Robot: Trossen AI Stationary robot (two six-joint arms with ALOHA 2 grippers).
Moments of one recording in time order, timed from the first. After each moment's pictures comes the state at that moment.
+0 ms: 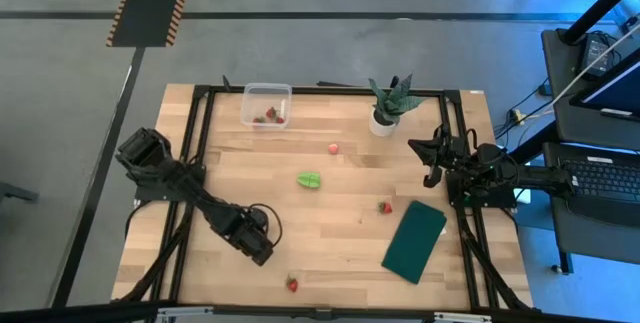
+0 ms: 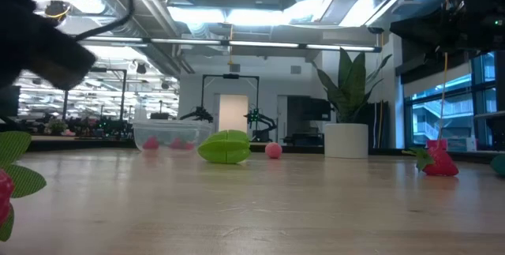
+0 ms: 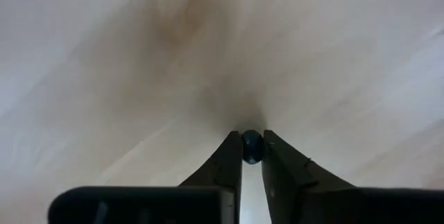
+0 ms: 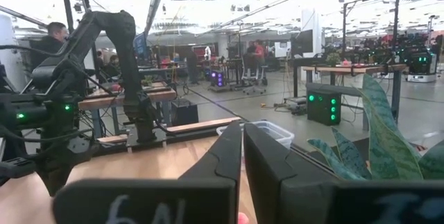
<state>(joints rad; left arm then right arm) -0.60 1.67 0.90 -0.62 0.09 -1.56 -0.06 0.00 0.01 0.22 0.27 0.02</state>
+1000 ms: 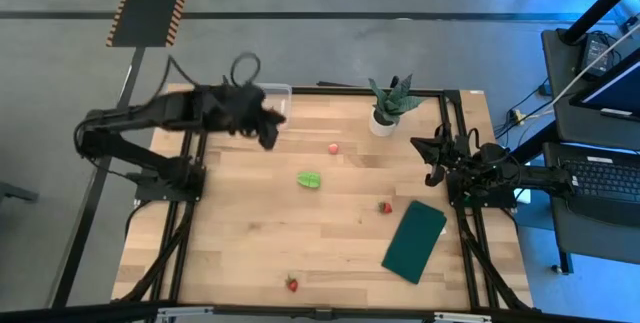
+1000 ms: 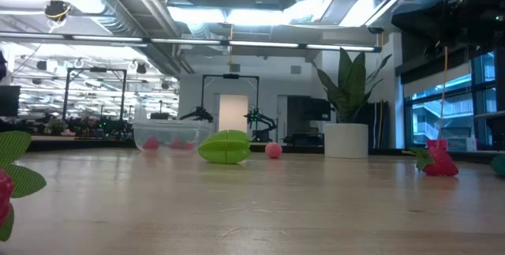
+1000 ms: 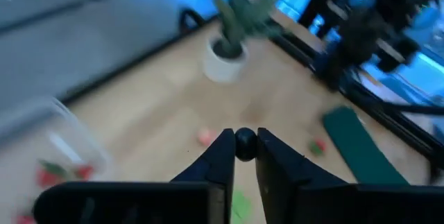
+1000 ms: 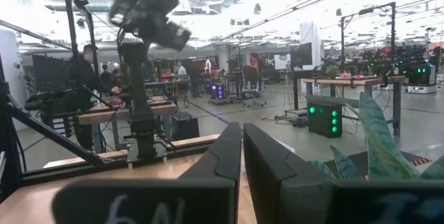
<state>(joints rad) 0.12 1.17 1.39 -0.81 -0.31 -0.55 -0.06 0.00 0.01 0.28 0.27 0.01</state>
